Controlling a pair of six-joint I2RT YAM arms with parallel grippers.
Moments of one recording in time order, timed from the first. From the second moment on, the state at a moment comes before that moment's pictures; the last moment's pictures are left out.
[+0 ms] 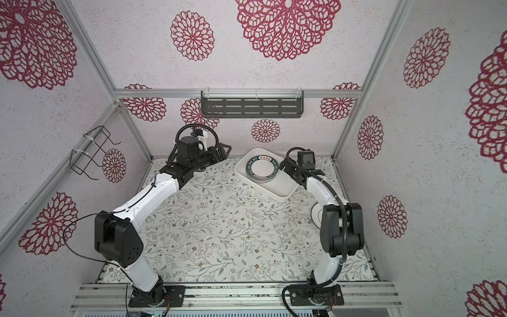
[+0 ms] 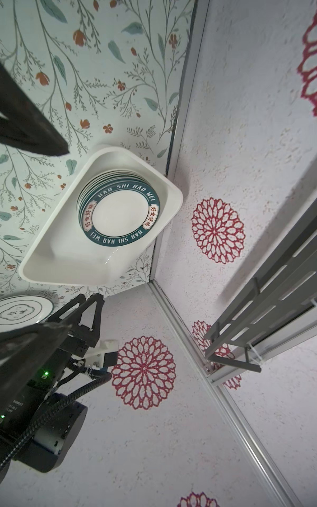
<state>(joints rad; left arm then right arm) -0.41 1.76 1.59 -0.16 0.21 -0.65 0.11 1.72 1.33 -0.29 -0.10 0.72</state>
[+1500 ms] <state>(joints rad) -0.74 2.07 1.93 -0.37 0.24 -0.59 -0.60 1.06 0.42 -0.37 -0.19 0.78</state>
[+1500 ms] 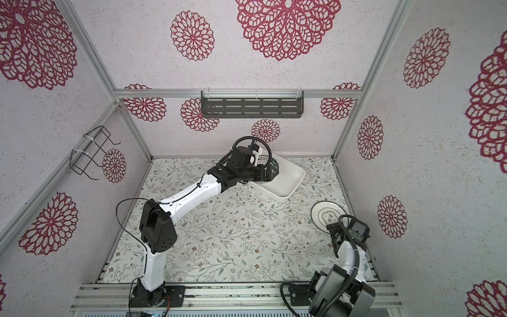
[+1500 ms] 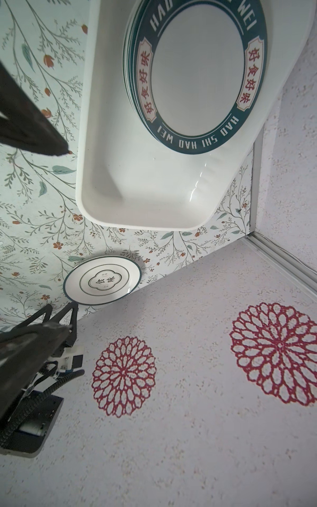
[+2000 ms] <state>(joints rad) -0.76 2.07 1.93 -0.37 0.21 -0.59 -0.67 1.24 0.40 -0.06 -0.33 0.81</state>
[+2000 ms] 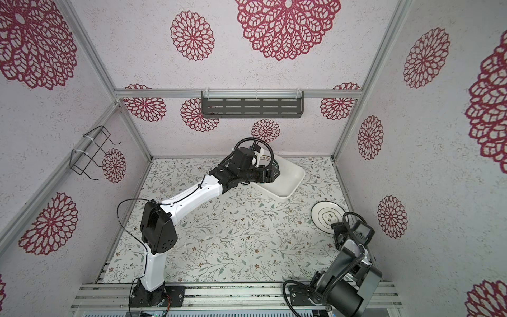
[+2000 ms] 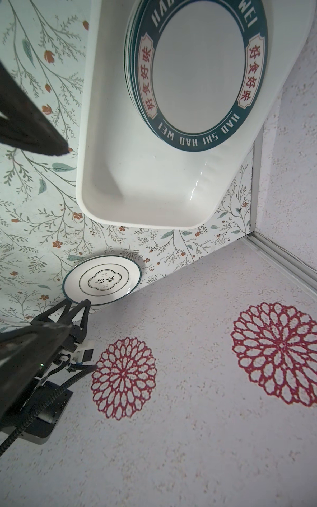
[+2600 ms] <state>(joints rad) -0.76 2.06 1.89 -0.37 0.17 -0.59 -0.68 1.30 0.38 -0.02 -0.40 0.86</state>
